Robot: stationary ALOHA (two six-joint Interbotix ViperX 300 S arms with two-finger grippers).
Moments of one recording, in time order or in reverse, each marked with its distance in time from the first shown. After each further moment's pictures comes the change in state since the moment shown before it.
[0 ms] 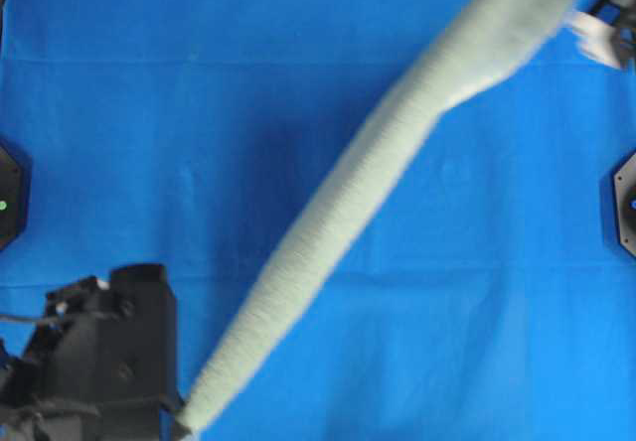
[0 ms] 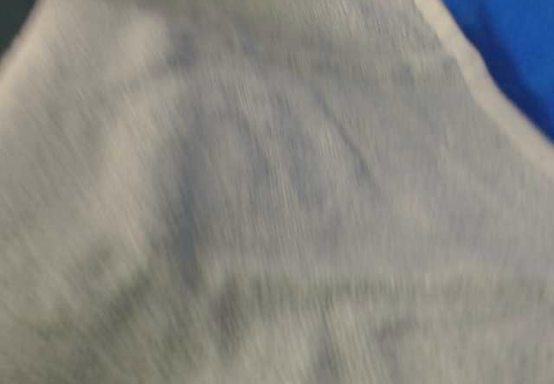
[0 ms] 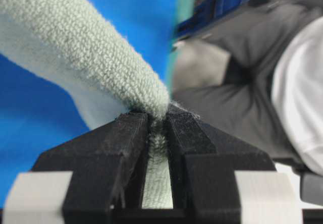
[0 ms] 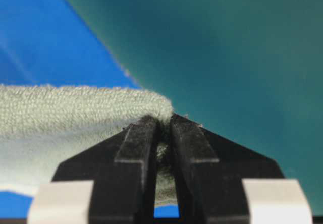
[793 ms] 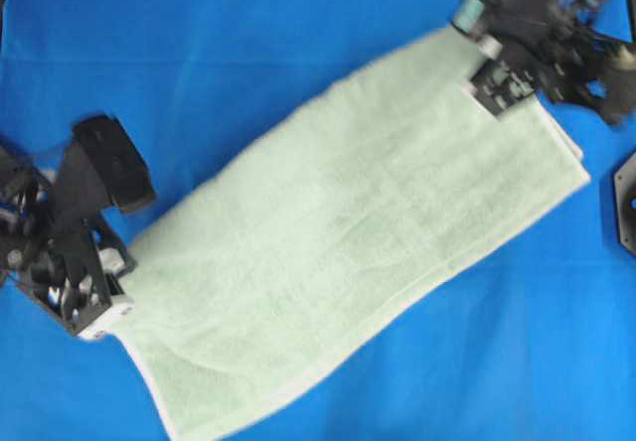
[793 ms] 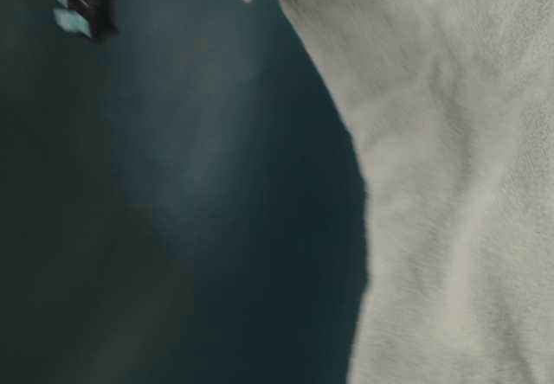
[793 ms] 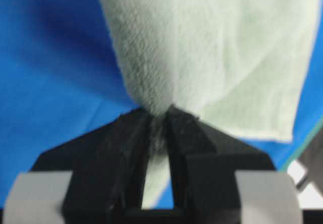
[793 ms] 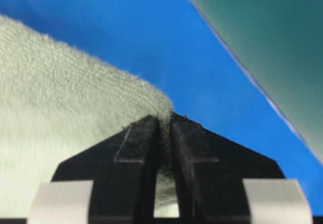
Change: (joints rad) left arm 0.204 -0.293 0.664 0.084 -0.074 -0.316; right arm -0.233 0.437 0.206 -0.008 -0.390 0.170
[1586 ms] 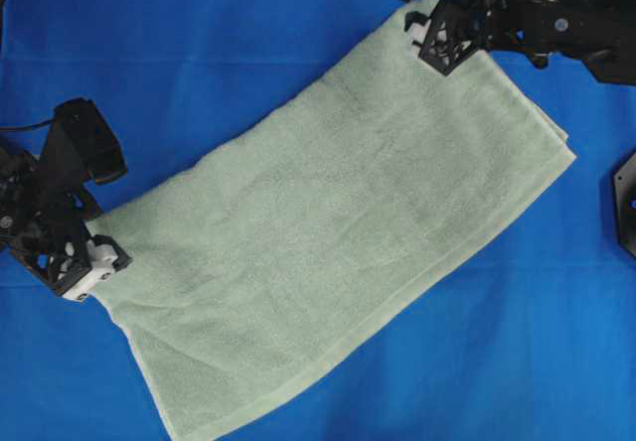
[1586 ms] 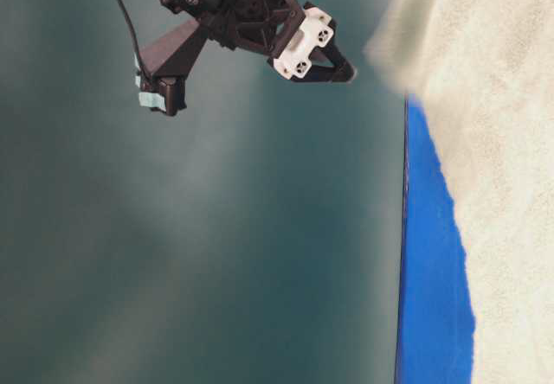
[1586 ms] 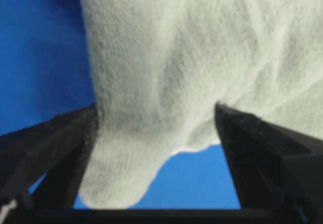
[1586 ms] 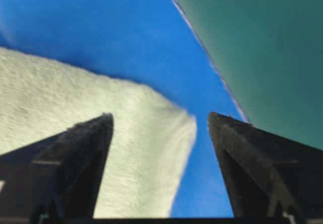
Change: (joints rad) left arm 0.078 -0.097 0.250 0.005 -0.161 0.061; right arm -0.172 0.216 -0.104 -0.029 -0.212 -0.120
